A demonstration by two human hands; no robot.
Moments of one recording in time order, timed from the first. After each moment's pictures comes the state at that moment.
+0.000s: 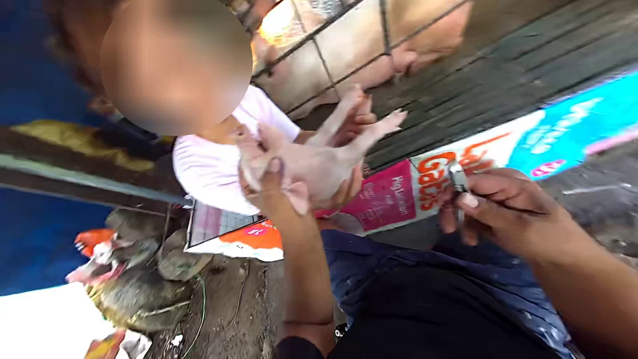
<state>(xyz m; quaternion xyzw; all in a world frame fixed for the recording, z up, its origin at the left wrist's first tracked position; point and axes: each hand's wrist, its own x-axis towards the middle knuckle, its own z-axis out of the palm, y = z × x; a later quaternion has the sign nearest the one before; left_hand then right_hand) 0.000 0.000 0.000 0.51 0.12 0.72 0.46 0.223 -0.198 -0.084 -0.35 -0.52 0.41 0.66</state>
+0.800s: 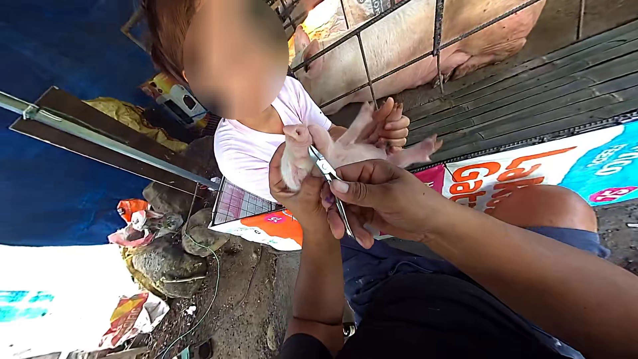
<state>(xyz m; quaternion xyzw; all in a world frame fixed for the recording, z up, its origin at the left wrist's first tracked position) -0.022 -0.022 0.001 0.56 0.12 0.70 0.42 0.112 -0.095 0.015 -0.05 -0.44 0.70 0.55</state>
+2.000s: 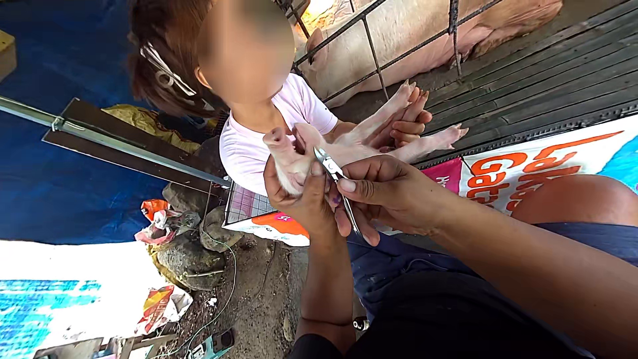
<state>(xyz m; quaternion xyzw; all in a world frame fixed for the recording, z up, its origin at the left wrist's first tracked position) -0.010 -0.020 0.013 0.57 0.15 0.75 0.30 0.118 -0.078 0.004 -0.03 -0.45 0.69 0.56</state>
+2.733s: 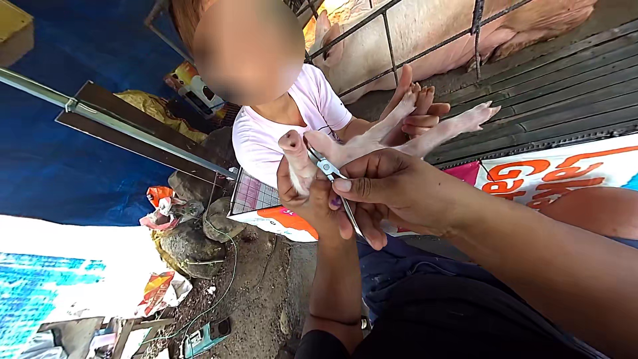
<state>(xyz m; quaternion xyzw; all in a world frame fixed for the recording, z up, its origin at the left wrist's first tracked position) -0.034 -0.025 -0.007 0.52 -0.02 0.63 0.58 0.110 -0.080 0.037 -0.11 -0.46 0.72 0.50</state>
